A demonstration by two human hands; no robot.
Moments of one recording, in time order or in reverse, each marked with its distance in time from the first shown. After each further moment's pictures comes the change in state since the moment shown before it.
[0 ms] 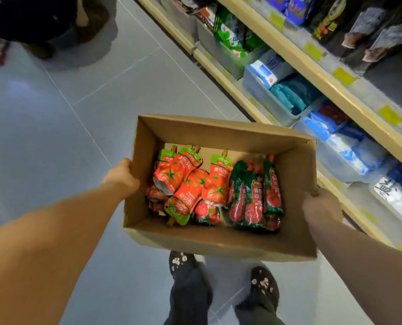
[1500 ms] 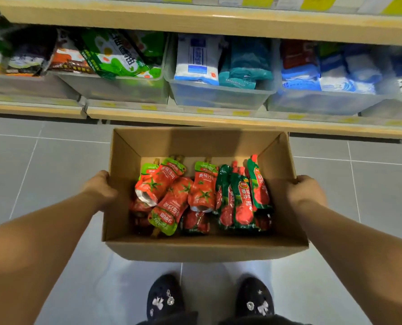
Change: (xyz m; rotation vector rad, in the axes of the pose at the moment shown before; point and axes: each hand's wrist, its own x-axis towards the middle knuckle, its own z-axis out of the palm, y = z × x) left_hand 0.401 0.193 -0.022 0.324 -0.123 0.561; right_hand 0.071 -0.112 0.212 0.385 0.193 0.532
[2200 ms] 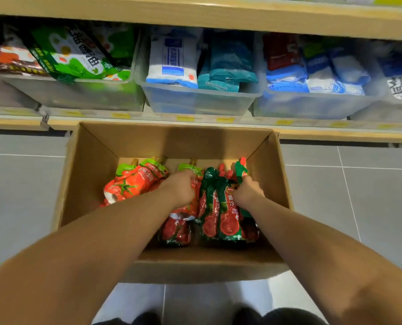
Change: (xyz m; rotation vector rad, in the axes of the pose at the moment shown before) left_hand -0.015 0.171 0.122 0.222 -0.255 0.576; right_hand 0.039 -0.048 0.085 -0.160 -0.320 -0.066
